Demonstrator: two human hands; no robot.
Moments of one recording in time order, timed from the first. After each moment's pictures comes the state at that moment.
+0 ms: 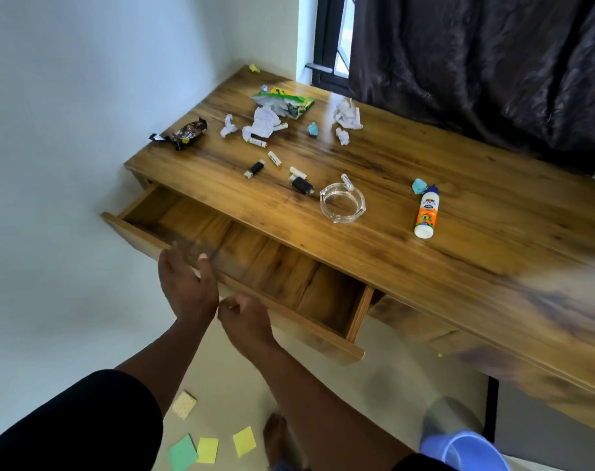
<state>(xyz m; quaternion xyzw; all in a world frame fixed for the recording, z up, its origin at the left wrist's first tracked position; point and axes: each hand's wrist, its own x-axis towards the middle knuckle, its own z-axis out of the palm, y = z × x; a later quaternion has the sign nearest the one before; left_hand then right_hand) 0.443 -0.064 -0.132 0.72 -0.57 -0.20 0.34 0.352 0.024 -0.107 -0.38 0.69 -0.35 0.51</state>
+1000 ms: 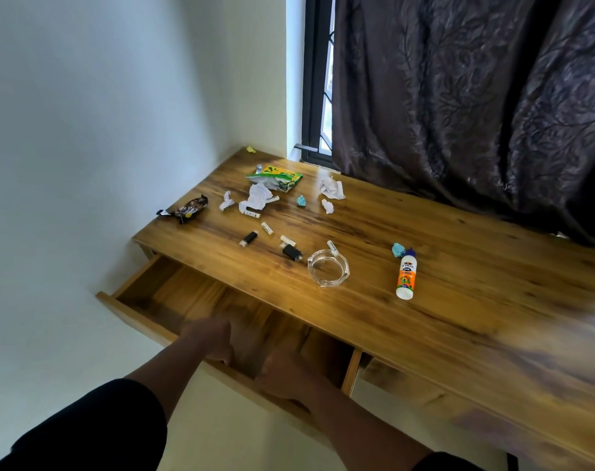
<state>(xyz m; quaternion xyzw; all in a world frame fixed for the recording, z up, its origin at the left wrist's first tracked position) 0.413 -0.114 -0.070 0.50 -0.81 -0.12 -0.28 0.248 0.014 -0.084 -0.61 0.70 0.00 0.38</state>
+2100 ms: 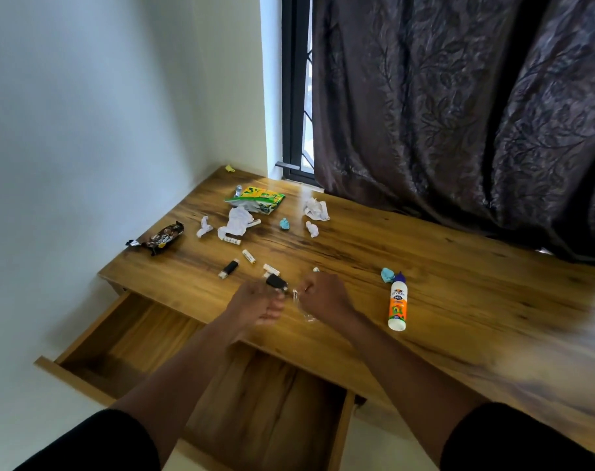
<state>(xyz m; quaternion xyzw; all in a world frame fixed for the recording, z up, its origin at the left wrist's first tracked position) 0.283 -0.164 -0.004 0.52 -0.55 -0.63 0.15 0.110 -0.104 -0.009 -0.52 0.78 -0.26 0.23</state>
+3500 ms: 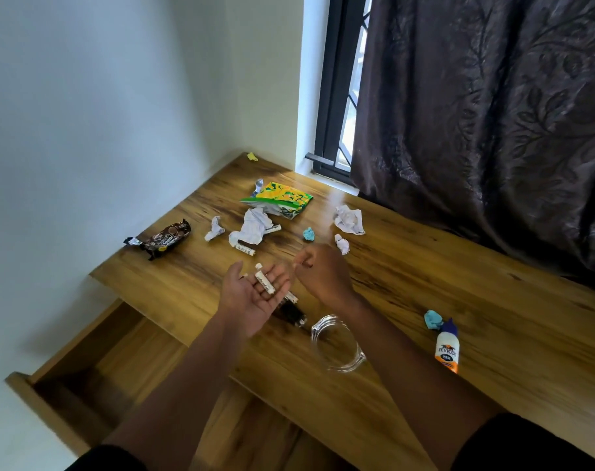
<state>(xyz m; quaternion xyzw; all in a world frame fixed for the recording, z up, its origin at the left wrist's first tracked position) 0.251 -0.263 -0.027 0.40 -0.03 -0.82 0.40 0.092 -0.247 -0.014 -0.55 0.75 -0.30 0.21</state>
